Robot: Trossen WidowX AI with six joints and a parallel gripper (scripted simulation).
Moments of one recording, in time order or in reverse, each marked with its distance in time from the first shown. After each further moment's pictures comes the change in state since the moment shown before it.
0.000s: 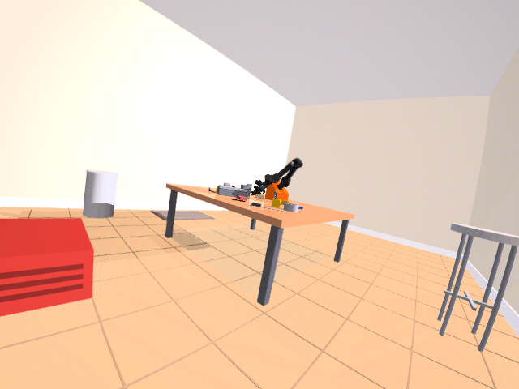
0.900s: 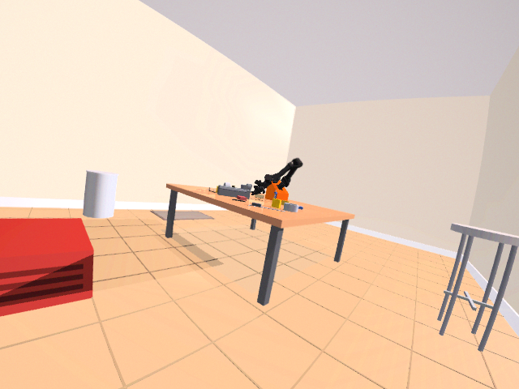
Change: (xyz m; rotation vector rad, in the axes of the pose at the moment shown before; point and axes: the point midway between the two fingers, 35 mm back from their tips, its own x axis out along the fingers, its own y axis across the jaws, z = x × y) arm 0.000 -0.002 0.000 -0.001 0.002 -0.001
